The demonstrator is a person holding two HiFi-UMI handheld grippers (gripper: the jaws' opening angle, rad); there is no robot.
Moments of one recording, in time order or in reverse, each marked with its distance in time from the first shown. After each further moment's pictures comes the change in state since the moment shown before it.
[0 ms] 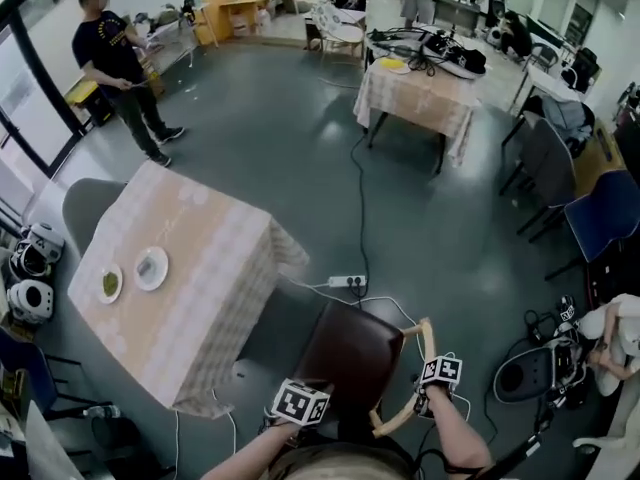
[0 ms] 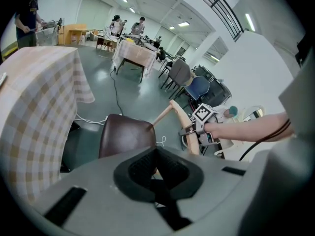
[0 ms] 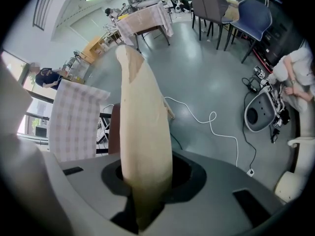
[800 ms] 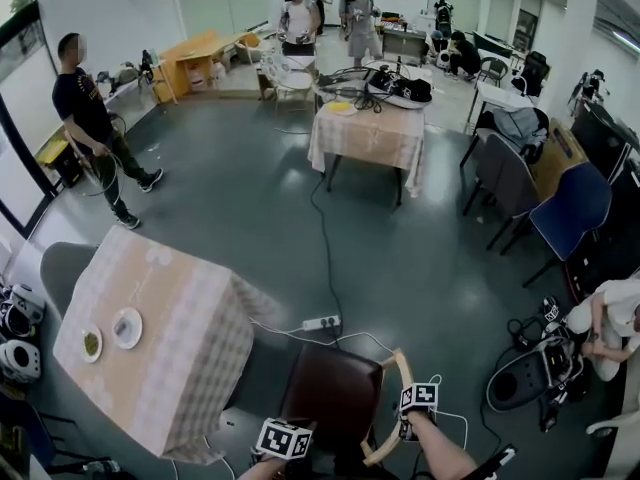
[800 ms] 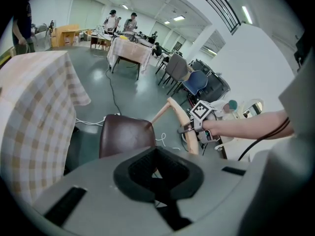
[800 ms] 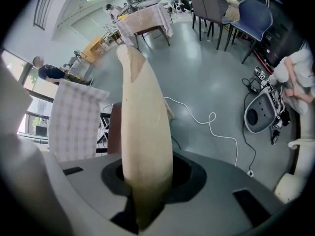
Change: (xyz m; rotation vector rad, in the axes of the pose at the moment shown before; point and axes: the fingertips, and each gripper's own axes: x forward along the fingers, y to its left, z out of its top) left arm 0.012 -0.018 0.000 0.065 0.039 -0.006; right arm 0.002 -0.017 -0.007 0.006 -0.005 0.005
